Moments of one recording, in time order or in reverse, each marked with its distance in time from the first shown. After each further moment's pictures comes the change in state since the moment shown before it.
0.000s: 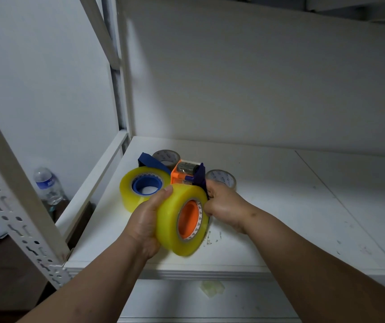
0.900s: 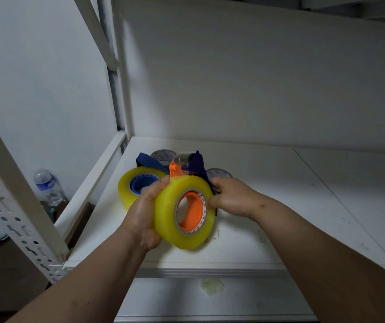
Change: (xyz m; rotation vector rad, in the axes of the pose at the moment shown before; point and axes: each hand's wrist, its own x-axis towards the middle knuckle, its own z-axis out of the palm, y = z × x) left_hand 0.002 0.012 0.009 -0.048 -0.023 -0.086; right_hand -0.010 -0.008 -0.028 -0.223 -0.010 -0.049
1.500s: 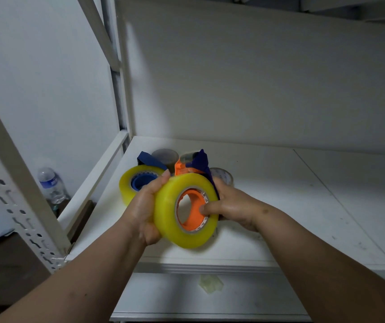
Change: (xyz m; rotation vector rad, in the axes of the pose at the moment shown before) left_hand -0.006 0.004 0.008 -0.017 -0.073 -0.057; right_hand -0.015 0.009 0.010 0.294 -0.065 0.043
